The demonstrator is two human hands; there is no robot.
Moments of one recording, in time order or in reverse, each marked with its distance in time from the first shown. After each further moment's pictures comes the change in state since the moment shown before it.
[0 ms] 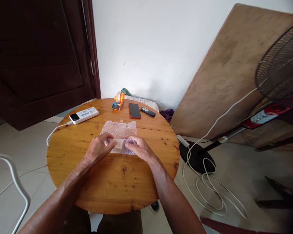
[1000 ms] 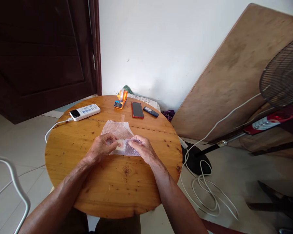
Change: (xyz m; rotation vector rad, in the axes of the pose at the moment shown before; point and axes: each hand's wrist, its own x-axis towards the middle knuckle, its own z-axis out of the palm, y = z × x) left_hand 0.006 -0.008 0.005 -0.374 -0.138 -0.086; right_hand 0.005 0.021 0.005 0.205 0.099 0.081
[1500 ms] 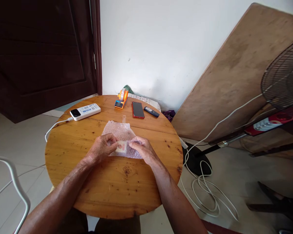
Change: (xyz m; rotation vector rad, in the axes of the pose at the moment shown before) left_hand -0.002 -0.003 0.000 0.036 -0.023 0.036; right_hand -0.004 -0.010 0.003 -0.014 0.043 0.114
